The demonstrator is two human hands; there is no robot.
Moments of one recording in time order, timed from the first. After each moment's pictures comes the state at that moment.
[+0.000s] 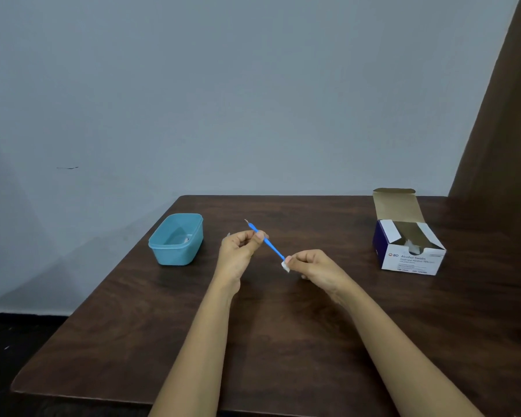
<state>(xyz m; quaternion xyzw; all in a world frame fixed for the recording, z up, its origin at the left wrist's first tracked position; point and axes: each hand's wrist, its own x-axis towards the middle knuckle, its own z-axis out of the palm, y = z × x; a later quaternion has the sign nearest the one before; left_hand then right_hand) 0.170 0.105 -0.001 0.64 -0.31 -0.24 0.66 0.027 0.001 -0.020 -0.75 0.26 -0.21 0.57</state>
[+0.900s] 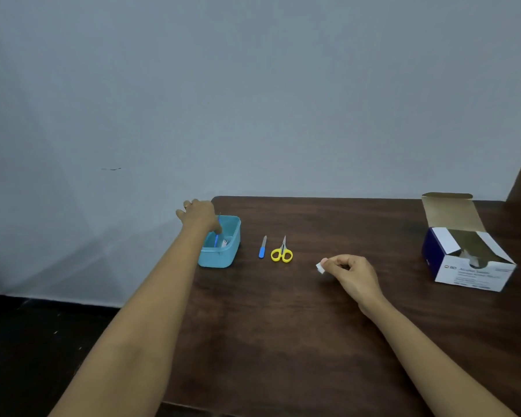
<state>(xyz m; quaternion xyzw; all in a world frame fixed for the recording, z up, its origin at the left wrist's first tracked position) 0.335 0.123 0.062 0.96 -0.29 0.02 0.03 0.055 -0.002 -0.045 -0.74 0.37 -0.33 0.45</state>
